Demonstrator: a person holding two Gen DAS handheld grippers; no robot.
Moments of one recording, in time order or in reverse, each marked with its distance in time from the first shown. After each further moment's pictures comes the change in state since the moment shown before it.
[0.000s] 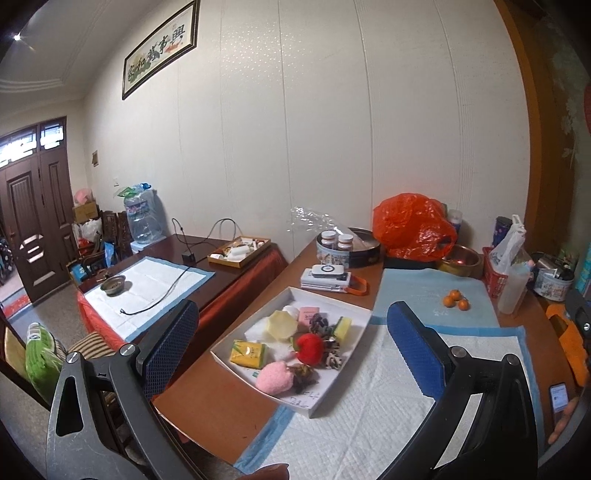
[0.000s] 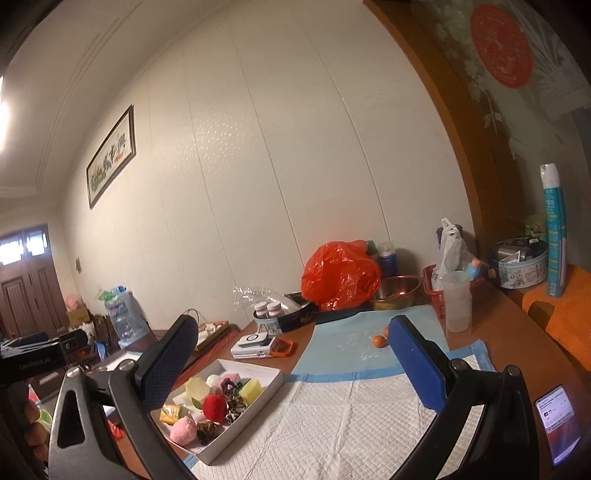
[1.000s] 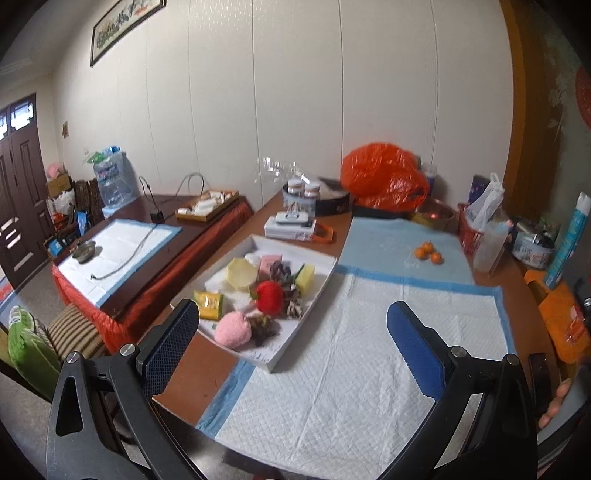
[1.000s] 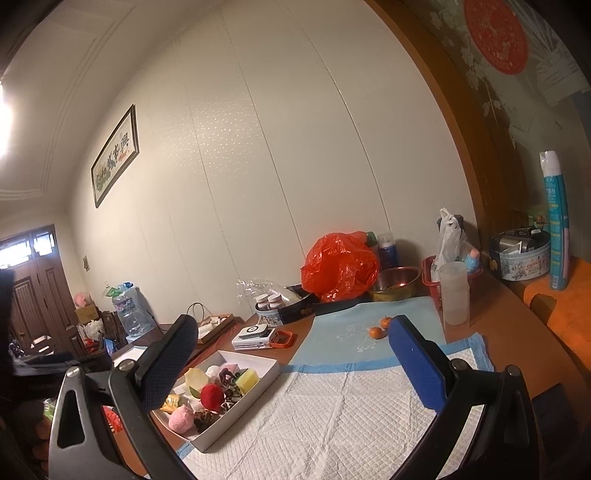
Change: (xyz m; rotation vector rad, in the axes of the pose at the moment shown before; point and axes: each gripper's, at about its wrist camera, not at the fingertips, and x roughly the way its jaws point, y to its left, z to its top) left arm 0.031 -0.035 -0.029 0.018 0.210 -0.095; right arm -0.006 -0.029 -0.007 0.006 0.027 0.032
